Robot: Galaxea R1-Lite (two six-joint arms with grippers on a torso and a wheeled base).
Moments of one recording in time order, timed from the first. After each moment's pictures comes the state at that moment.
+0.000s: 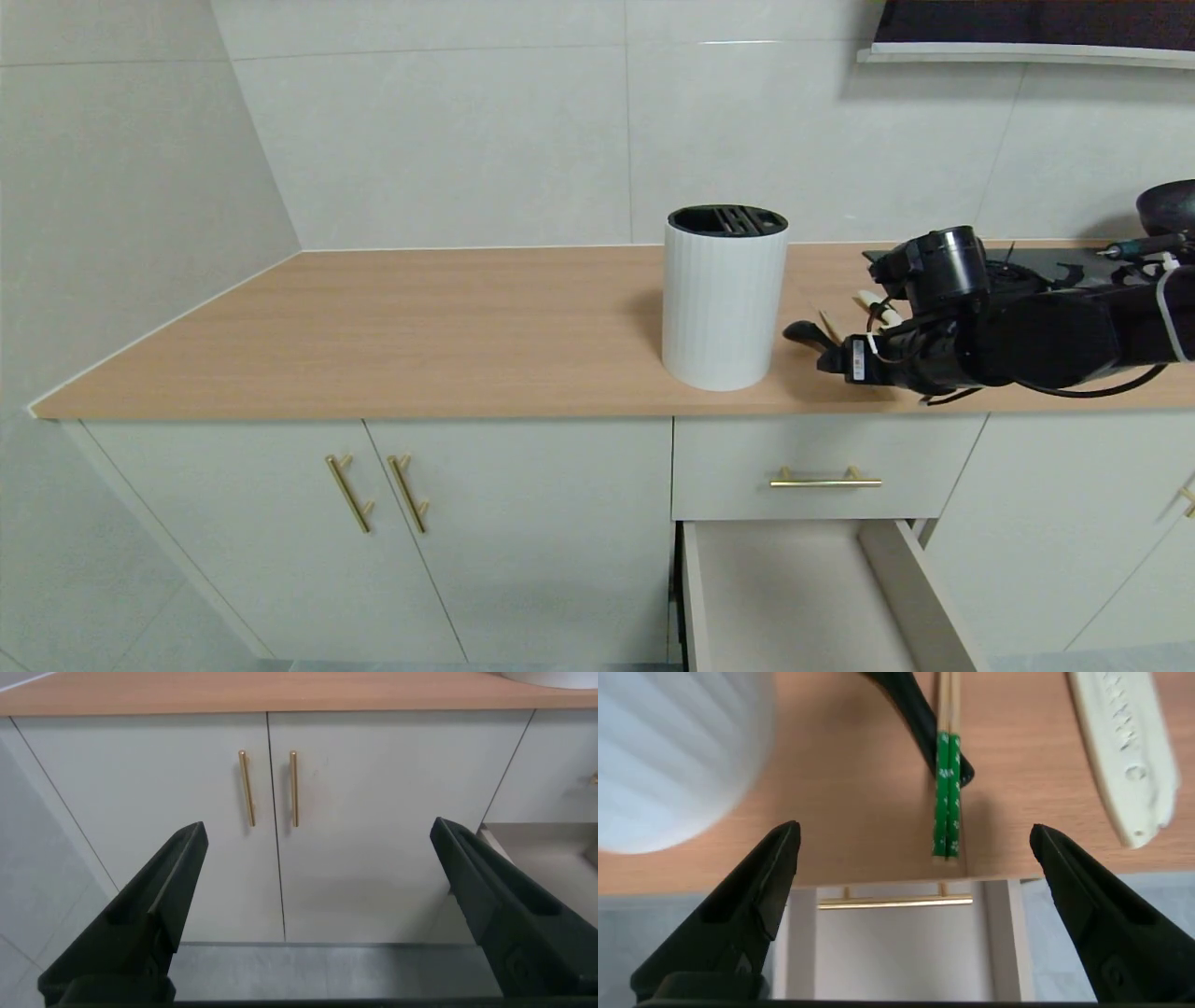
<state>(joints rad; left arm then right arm) 0.00 0.00 0.00 0.00 0.01 0.00 0.29 1.97 -1.36 0.00 -0.27 0.23</state>
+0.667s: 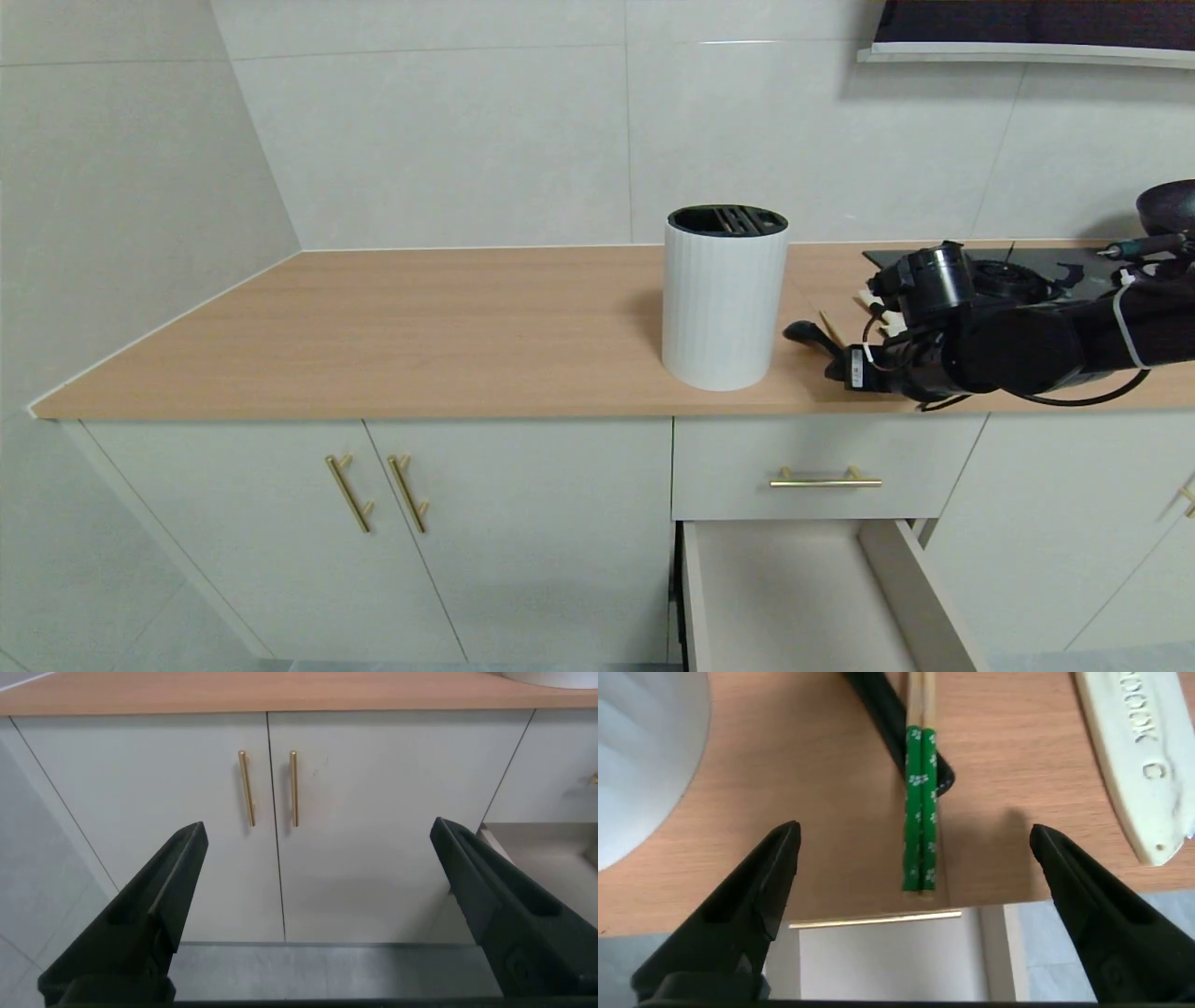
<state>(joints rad) 0.00 0.00 0.00 0.00 0.01 0.00 0.26 2.04 -1.38 -0.03 -0.27 0.23</state>
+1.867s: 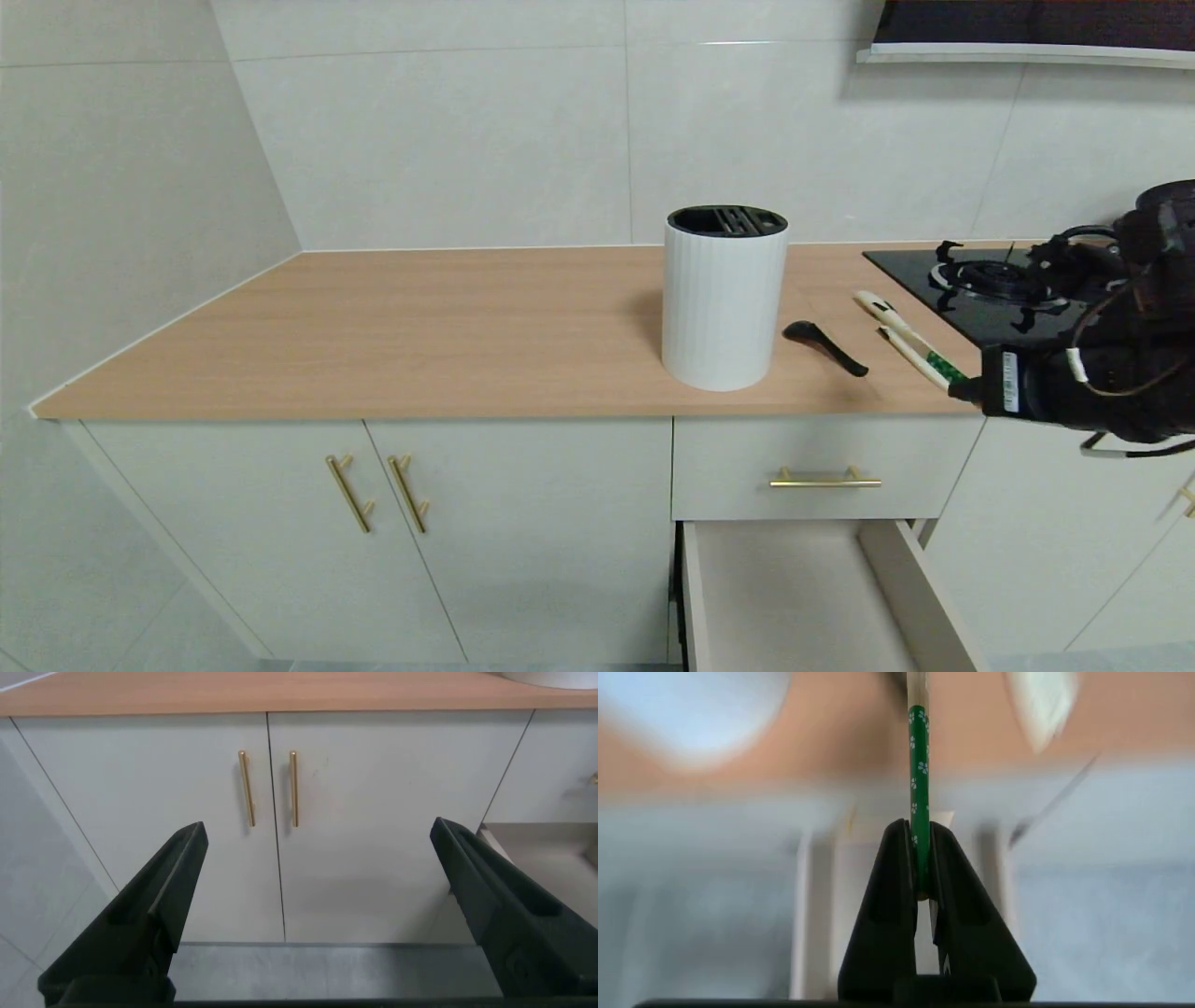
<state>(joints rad) 0.00 0.00 0.00 0.00 0.01 0.00 0.27 1.47 -1.04 0.19 -0.03 0.28</state>
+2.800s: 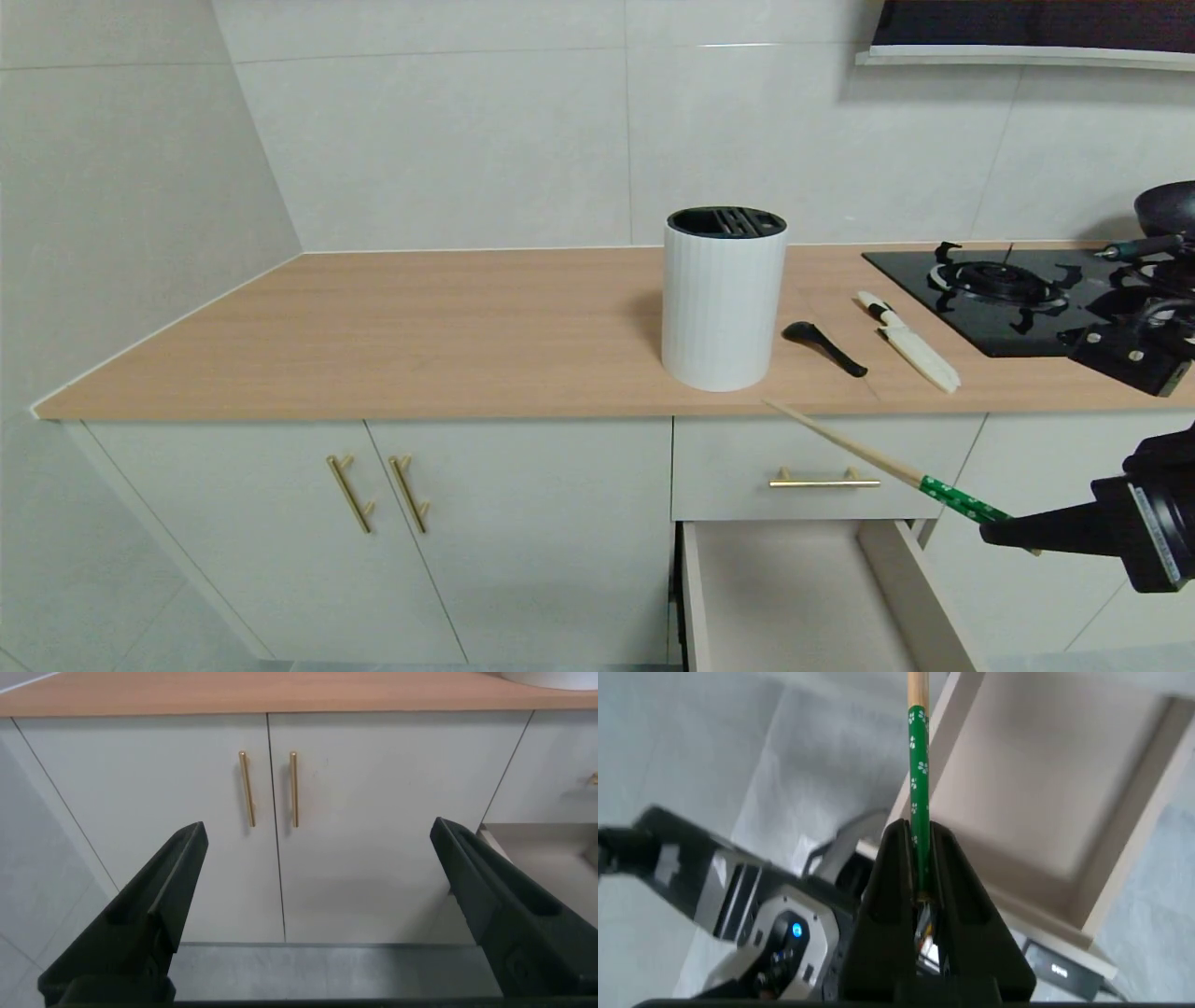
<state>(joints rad) 0.00 0.00 0.00 0.00 0.01 0.00 0.36 1.28 -0.97 0.50 0.29 0.16</state>
